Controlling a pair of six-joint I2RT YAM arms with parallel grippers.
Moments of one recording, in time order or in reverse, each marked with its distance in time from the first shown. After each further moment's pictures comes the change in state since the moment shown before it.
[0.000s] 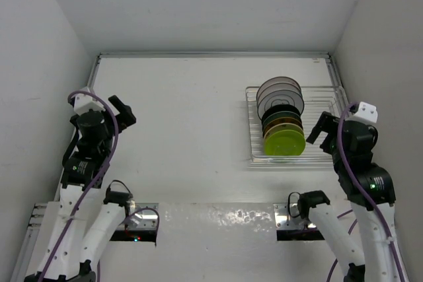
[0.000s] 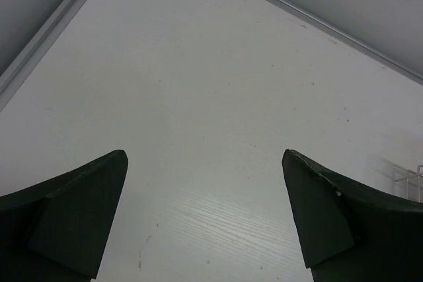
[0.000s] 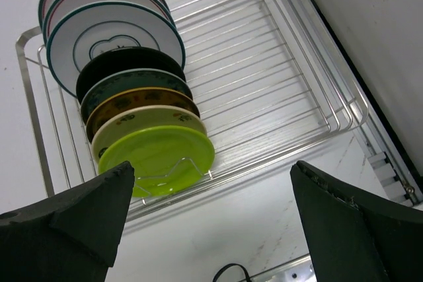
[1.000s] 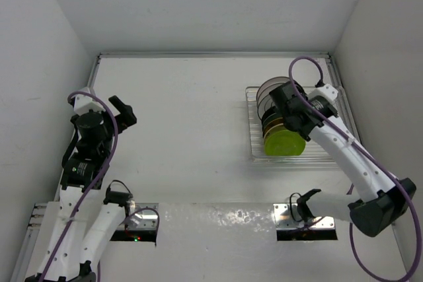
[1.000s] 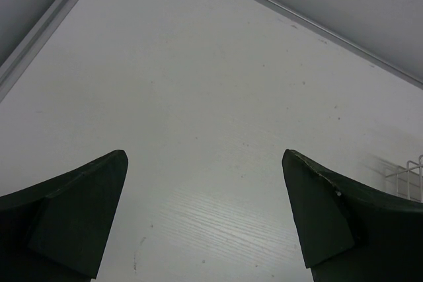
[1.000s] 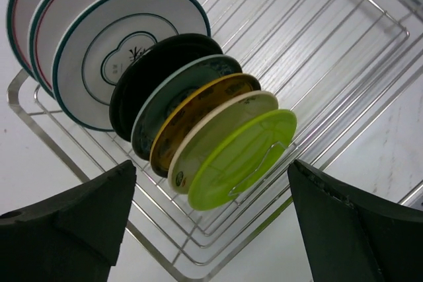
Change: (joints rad) left arm 0.000 -0.014 -0.002 0.009 0.023 0.001; right arm 0.337 0.664 0.248 -0.214 0.327 0.859
